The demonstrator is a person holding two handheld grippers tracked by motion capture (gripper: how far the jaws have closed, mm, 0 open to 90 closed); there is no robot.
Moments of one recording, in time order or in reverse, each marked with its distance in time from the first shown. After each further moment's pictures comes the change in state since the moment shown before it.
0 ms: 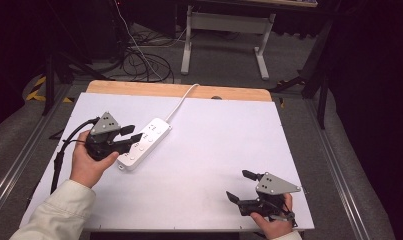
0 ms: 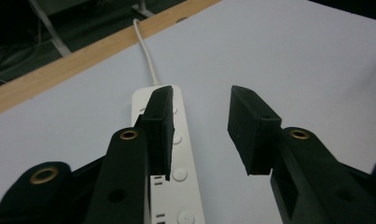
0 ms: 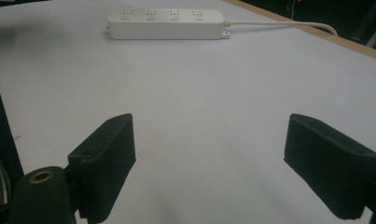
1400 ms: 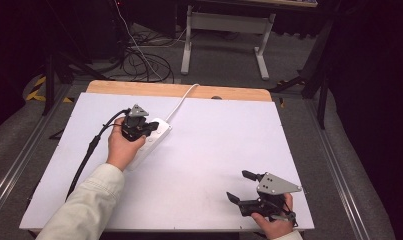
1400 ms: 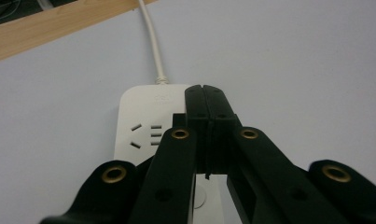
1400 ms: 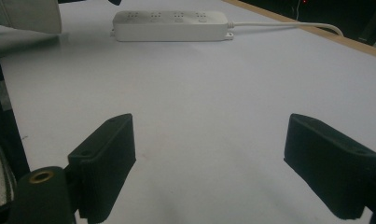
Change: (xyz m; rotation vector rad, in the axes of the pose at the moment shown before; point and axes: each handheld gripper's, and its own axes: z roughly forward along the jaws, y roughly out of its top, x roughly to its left) left arm 0.024 0.000 0.107 0.086 0.008 -0.089; right arm -0.002 -0.001 -0.001 -0.009 0.022 0.005
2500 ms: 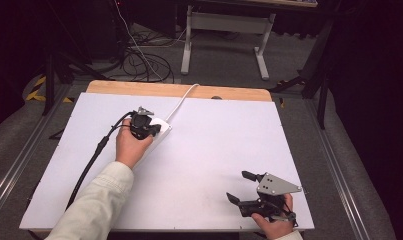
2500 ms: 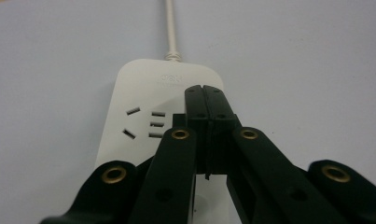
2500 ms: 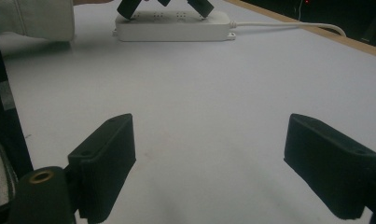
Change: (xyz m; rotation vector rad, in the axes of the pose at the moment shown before) left arm -0.003 -0.003 0.028 0.087 0.067 -0.125; right arm 0.001 0.000 0.000 0.000 0.007 -0.002
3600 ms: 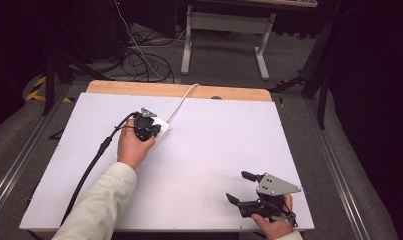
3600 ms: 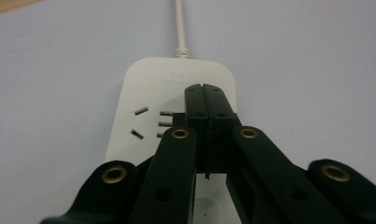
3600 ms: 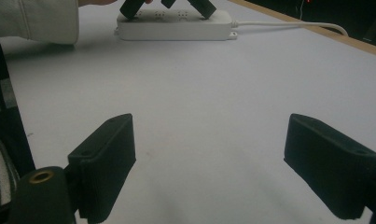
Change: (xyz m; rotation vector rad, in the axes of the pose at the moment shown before) left arm -0.005 0.000 0.004 0.009 0.081 0.053; right arm 0.001 0.000 0.000 0.002 0.006 -0.002
